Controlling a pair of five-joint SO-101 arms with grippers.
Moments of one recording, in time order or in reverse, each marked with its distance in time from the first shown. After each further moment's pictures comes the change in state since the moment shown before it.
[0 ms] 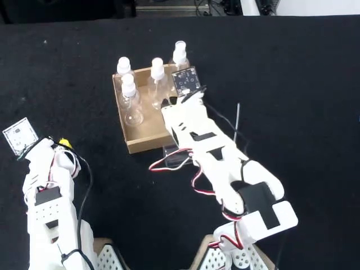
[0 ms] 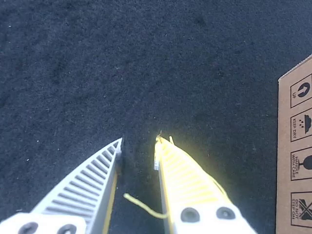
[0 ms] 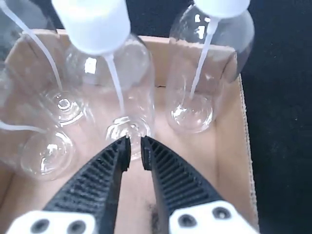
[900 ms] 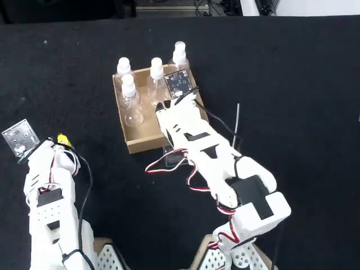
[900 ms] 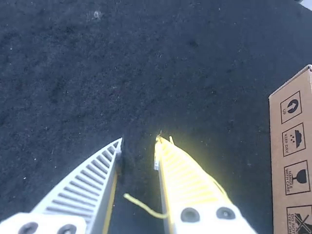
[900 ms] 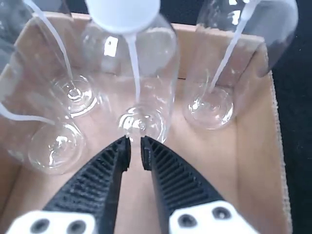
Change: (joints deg) left arm 0.0 0.0 2.2 -7.3 0.0; right arm -1.8 4.4 -2.0 -0.2 0.0
